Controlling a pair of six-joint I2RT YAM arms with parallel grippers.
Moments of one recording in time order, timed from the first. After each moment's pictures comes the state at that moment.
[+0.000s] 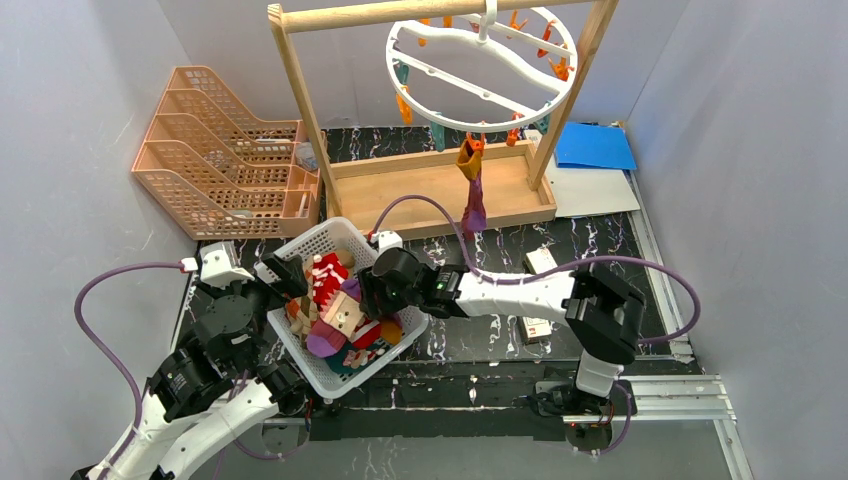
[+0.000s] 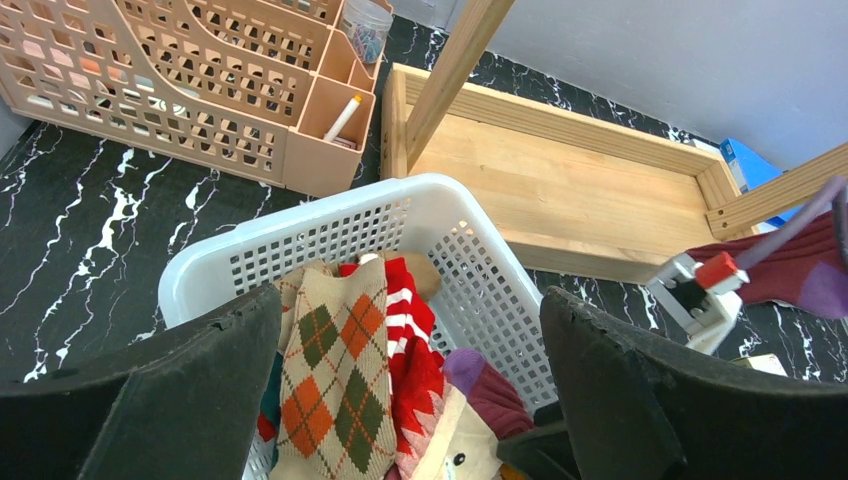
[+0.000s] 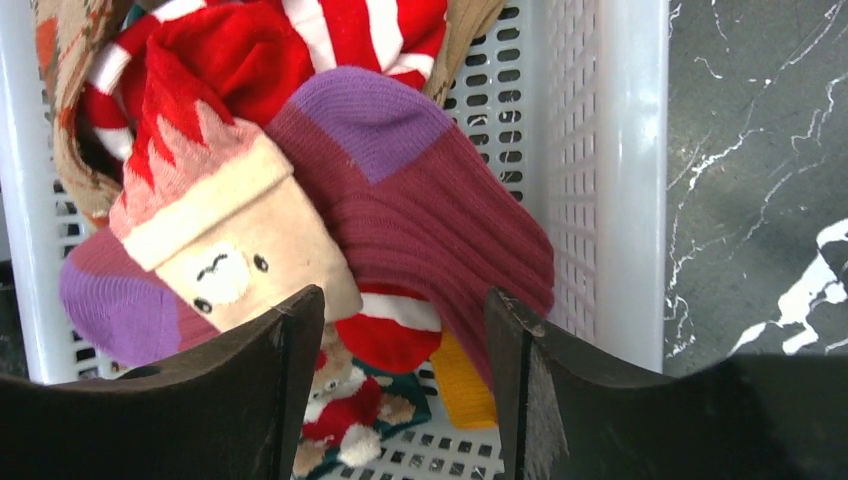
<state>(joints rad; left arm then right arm) -0.81 0.28 0.81 -0.77 -0.86 -0.51 1.23 1.72 1.18 -0.15 0.14 0.64</state>
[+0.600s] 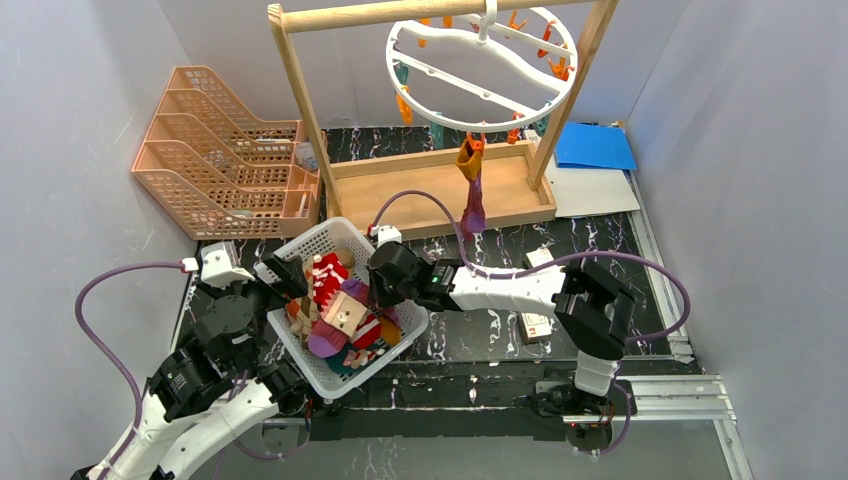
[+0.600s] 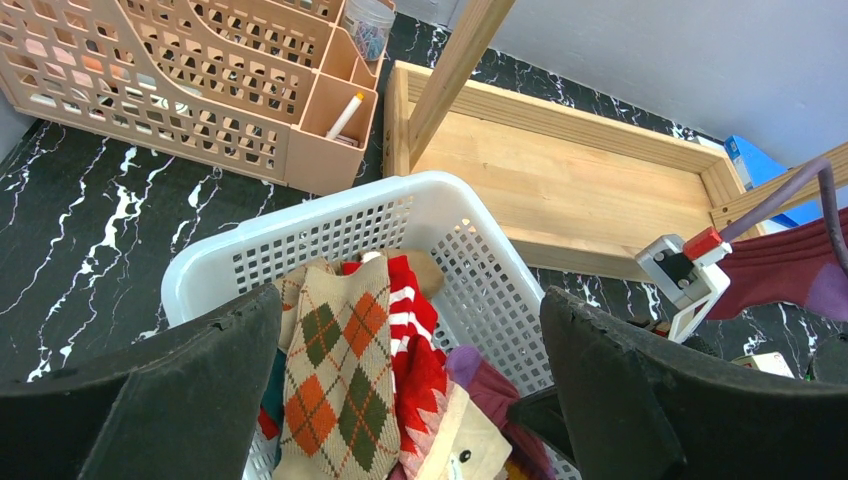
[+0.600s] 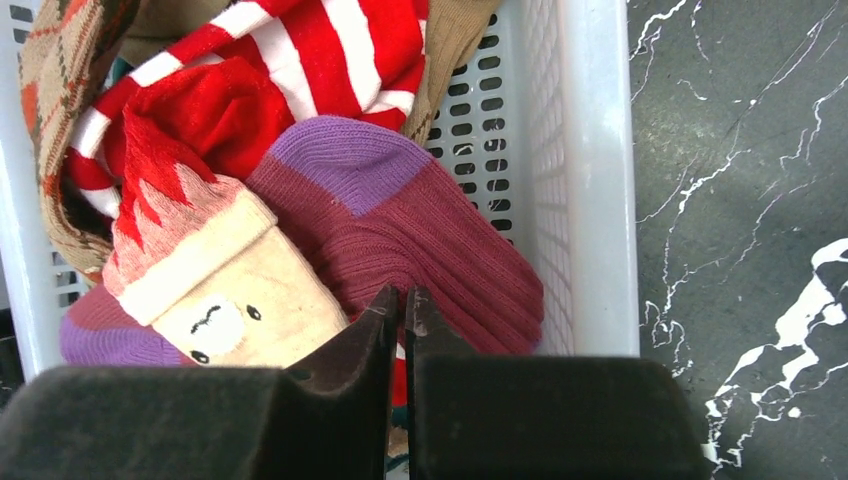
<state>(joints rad) -0.81 0.28 0.81 -0.78 -0.86 -0.52 1.20 1.79 1.24 -0.16 0.14 0.68</state>
